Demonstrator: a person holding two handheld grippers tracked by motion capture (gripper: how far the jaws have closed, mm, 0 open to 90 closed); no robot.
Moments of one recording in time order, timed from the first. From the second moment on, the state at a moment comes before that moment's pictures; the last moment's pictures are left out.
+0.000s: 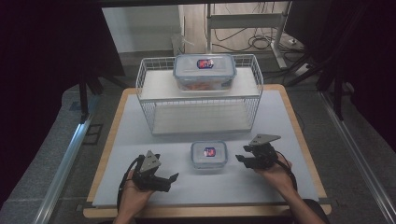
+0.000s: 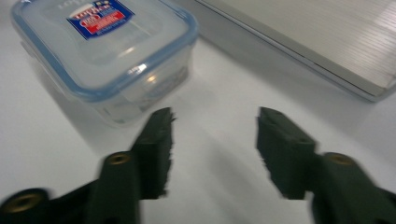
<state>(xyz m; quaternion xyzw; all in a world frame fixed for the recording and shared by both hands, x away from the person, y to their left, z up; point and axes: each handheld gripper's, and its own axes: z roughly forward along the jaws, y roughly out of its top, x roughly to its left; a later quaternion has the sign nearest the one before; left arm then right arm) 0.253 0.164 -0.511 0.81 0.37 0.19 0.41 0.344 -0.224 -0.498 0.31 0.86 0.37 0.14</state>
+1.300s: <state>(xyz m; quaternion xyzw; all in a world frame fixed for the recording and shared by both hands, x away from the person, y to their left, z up) 0.288 0.146 -0.506 0.81 0.41 0.07 0.41 0.355 -0.228 -0.500 0.33 0.86 0.39 0.09</state>
